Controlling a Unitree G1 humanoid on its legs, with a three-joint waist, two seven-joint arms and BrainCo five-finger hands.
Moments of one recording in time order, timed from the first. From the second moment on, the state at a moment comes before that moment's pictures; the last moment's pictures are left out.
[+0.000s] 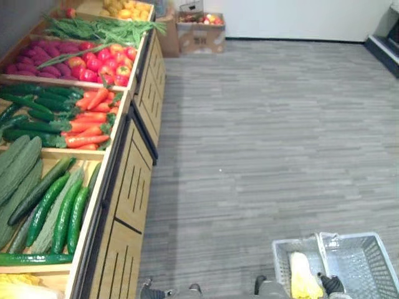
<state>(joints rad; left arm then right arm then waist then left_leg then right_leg) 0.17 0.12 0.19 1.07 0.33 -0.10 0.22 0.12 -0.20 -0.31 1.07 -0.26 -0.14 -0.13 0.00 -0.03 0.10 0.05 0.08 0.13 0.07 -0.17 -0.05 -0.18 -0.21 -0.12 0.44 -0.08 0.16</state>
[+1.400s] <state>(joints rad) 0.13 0.04 0.38 0.98 0.24 -0.10 0.24 0.18 -0.10 -0.35 0.98 -0.23 -0.11 -0.16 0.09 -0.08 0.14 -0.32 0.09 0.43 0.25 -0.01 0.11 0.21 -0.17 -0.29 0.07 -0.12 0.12</state>
